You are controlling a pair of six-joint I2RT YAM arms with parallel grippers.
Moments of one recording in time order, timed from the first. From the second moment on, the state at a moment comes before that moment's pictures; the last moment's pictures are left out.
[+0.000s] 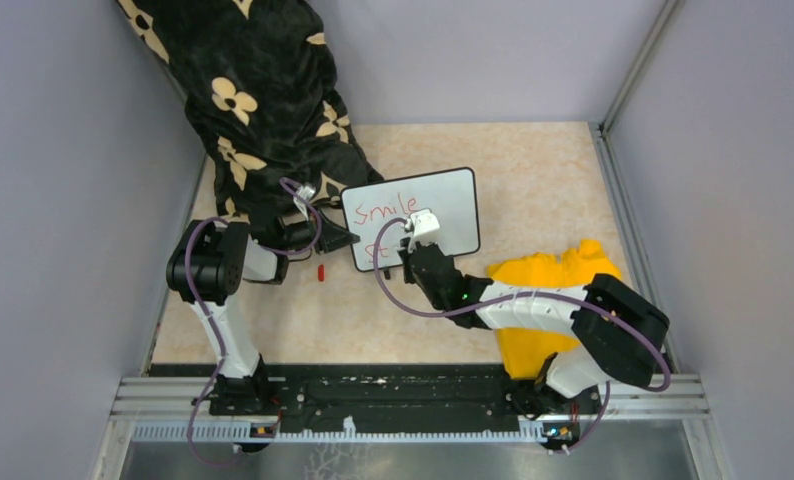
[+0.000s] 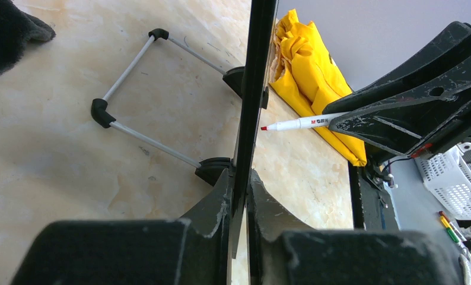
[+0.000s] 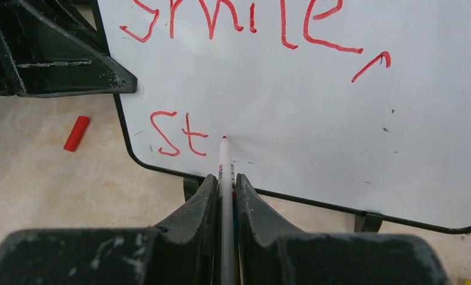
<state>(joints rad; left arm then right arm) -0.10 1.95 0.63 1.28 1.16 -0.62 1.01 1.44 0.69 0.37 0.54 0.30</state>
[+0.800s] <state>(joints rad) -0.10 1.95 0.63 1.28 1.16 -0.62 1.01 1.49 0.72 0.37 0.51 0.29</state>
